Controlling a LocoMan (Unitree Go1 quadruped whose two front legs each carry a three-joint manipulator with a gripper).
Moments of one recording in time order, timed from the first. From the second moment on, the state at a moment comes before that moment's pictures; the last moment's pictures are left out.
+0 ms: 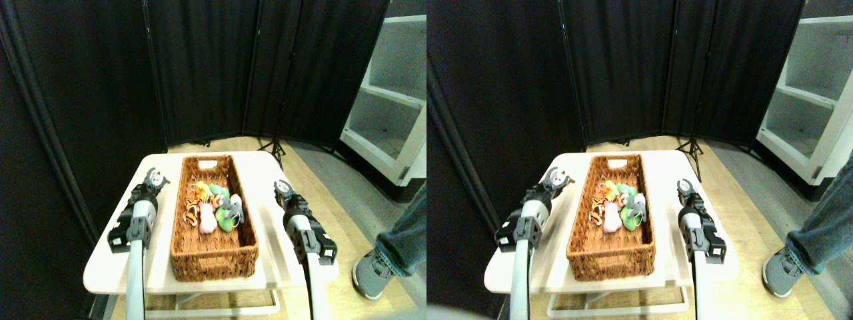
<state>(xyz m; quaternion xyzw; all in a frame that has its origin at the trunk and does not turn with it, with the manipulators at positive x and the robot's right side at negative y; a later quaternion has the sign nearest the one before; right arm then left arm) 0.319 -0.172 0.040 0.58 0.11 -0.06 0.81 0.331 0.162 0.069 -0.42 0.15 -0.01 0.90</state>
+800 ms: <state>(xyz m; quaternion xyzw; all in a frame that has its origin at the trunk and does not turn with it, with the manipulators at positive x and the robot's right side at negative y) 0.313 -0.177 0.044 0.62 0.09 -0.06 0.78 0.362 0.053 0.111 -0.52 0.22 -0.10 0.82</state>
